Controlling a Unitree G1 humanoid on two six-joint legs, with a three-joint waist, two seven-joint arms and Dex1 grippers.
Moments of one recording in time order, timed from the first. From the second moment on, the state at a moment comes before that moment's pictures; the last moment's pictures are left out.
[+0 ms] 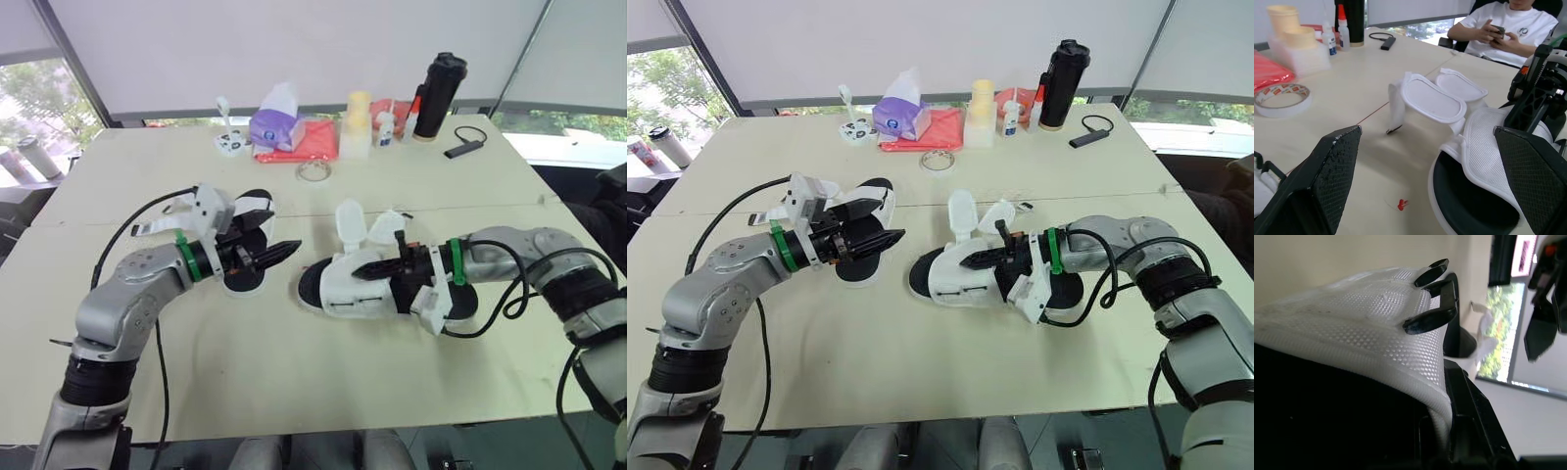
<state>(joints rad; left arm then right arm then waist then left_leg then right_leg) -0.45 0.55 0.05 -0.28 -0.63 0.64 -0.73 -0.94 -0.87 0.55 0.58 -0.73 -1.33 0.32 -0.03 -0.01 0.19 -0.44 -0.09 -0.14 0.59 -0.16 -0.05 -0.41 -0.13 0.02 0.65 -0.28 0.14</state>
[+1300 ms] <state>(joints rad) -0.44 0.55 0.02 -0.31 -0.61 0.64 -0.76 -1.18 -0.89 0.73 0.77 -1.18 -1.41 -0.20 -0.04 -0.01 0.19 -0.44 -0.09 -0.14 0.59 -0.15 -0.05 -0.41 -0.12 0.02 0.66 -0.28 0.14</state>
